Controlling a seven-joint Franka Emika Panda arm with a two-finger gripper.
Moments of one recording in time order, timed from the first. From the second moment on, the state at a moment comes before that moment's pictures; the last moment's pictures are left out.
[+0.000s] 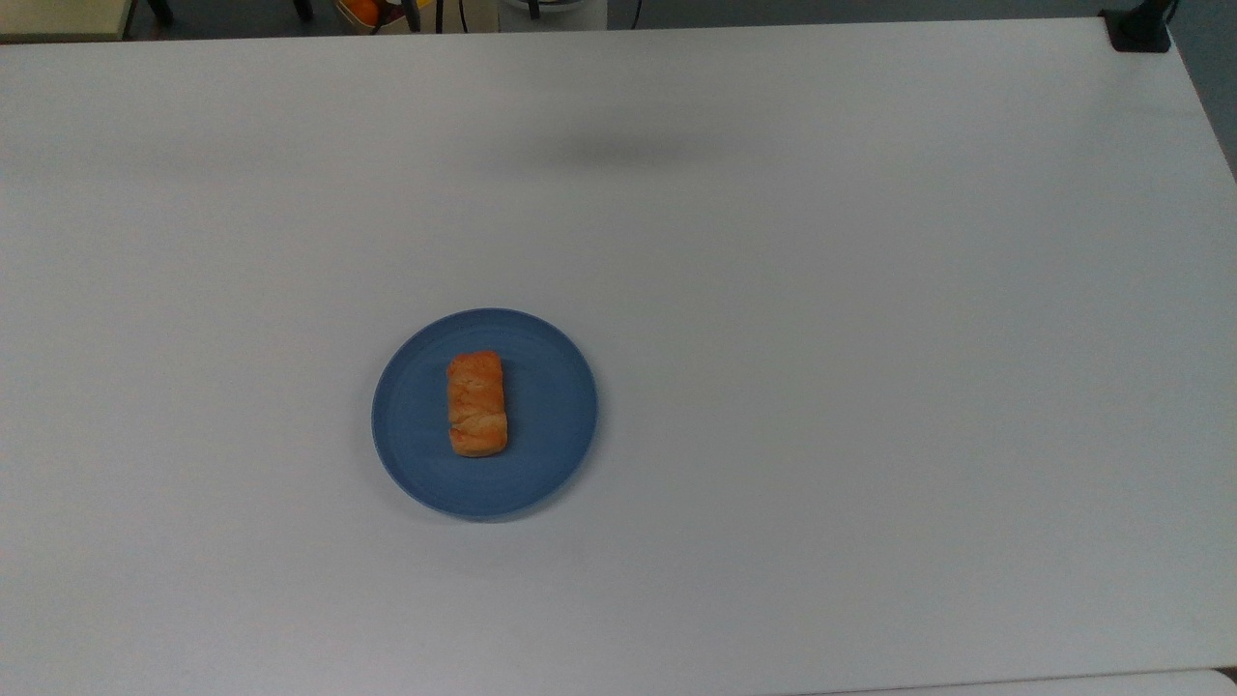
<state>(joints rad) 0.08 -0.05 -0.06 -1.67 0.05 1.71 -0.16</state>
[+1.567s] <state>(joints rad) 0.10 0.42 -0.08 -1.51 0.05 2.12 -0.08</state>
